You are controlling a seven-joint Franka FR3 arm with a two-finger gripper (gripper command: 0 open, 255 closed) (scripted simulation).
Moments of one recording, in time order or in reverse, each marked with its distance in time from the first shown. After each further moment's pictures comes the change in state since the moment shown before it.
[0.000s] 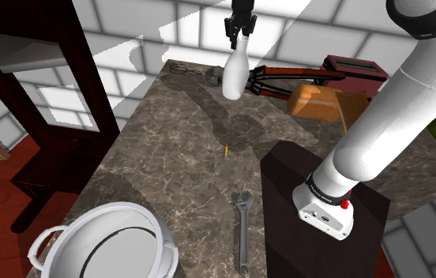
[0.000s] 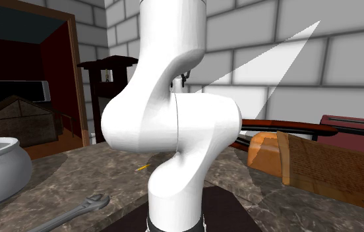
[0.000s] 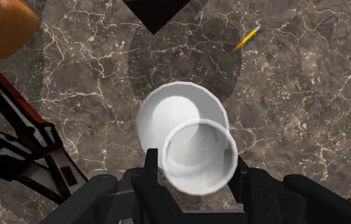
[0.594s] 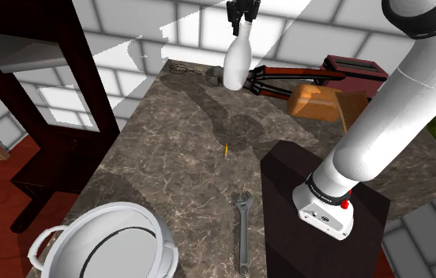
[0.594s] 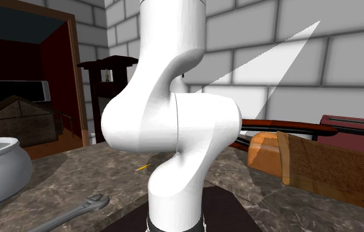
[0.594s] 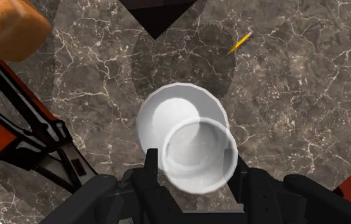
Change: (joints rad) arm 0.000 0.018 0.000 0.145 0.002 -0.127 -0.003
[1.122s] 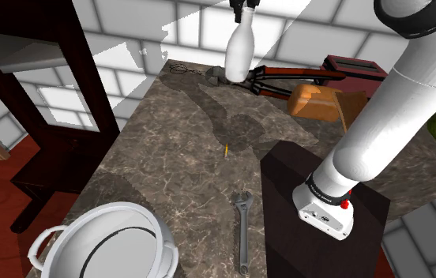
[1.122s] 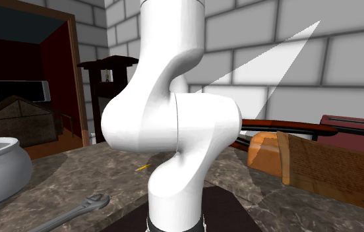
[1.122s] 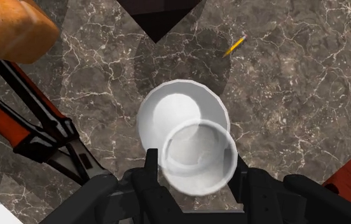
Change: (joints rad) arm -0.002 0.034 -0.001 0.151 0.004 -0.117 -0.004
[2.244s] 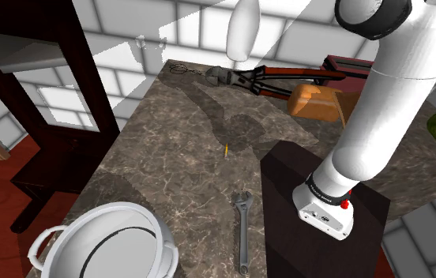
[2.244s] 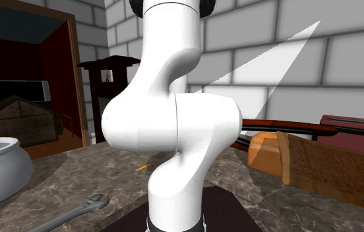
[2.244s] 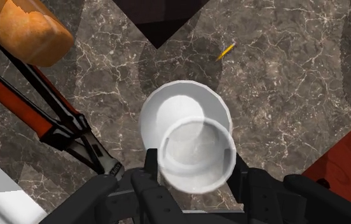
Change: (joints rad) arm -0.018 0.187 -0.008 0.505 0.023 -0.319 -0.017
